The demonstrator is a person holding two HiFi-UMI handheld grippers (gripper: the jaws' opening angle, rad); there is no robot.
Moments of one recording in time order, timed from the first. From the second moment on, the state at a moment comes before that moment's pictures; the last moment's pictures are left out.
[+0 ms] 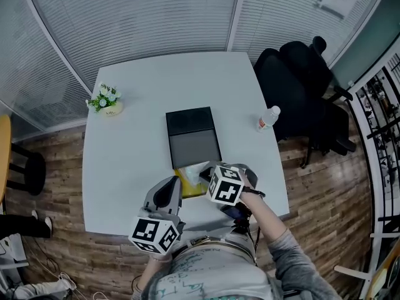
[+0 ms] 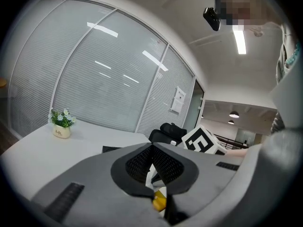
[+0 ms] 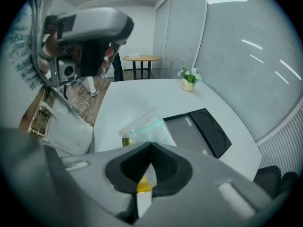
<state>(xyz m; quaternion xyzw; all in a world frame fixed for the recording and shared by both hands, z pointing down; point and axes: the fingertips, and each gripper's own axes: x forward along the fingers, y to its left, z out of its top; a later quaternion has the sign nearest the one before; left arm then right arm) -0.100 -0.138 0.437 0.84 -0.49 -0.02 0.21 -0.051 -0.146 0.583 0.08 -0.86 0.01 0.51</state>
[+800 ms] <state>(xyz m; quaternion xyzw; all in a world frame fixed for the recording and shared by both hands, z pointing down) -0.087 -0.135 0.444 0.85 -0.48 0.00 0.22 -0.046 -0.147 0.495 0.12 -0.87 0.02 0.47</state>
